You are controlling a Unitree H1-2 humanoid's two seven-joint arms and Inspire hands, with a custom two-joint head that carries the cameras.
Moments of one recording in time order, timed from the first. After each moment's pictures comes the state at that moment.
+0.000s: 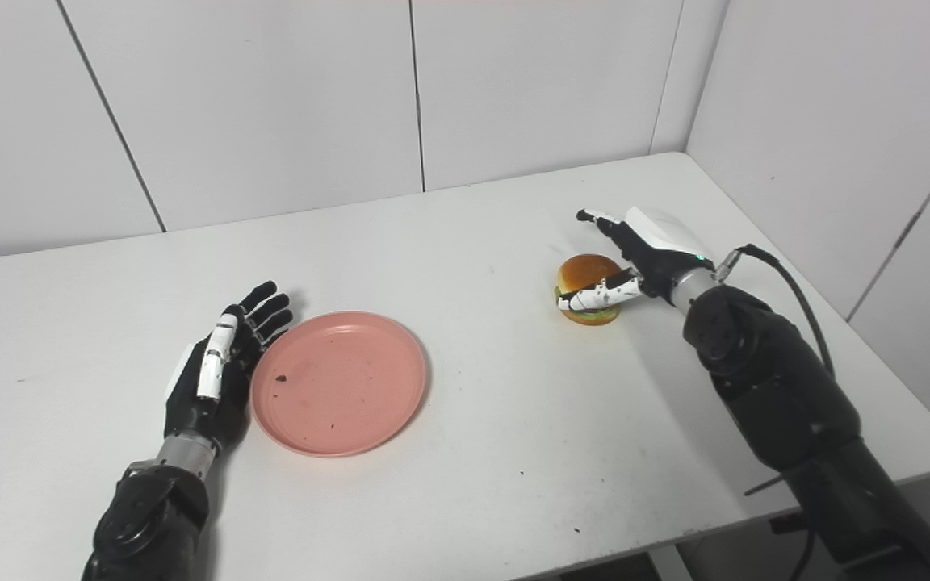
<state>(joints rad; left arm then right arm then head) -0.34 -0.03 -0.01 0.29 -0.19 0.10 -0.18 -0.42 -0.62 0.12 0.14 -0.53 0.24 0.29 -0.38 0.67</state>
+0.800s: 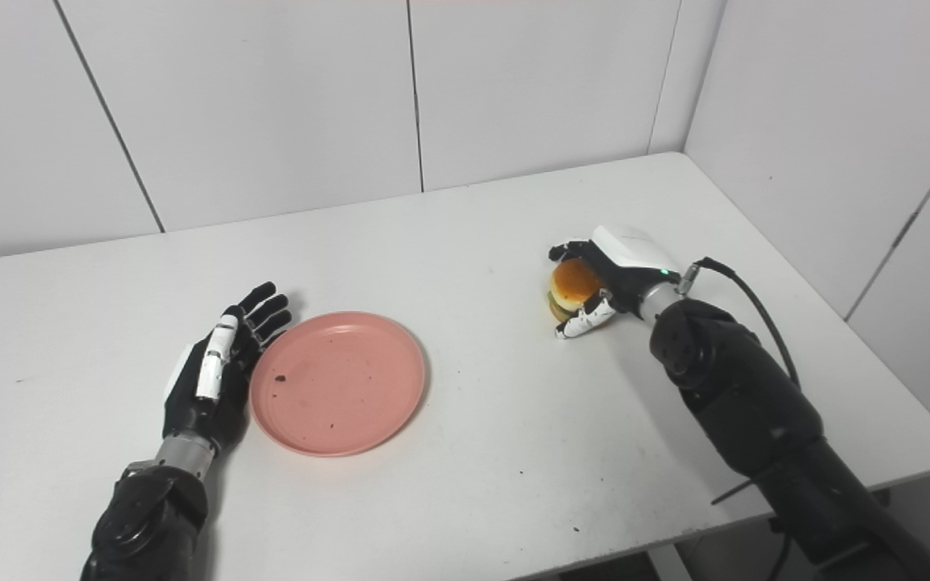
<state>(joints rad) -0.34 -0.03 -0.01 0.29 -0.19 0.10 -0.18 -0.43 -0.58 0.19 0.16 -0.64 0.23 0.22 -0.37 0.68</state>
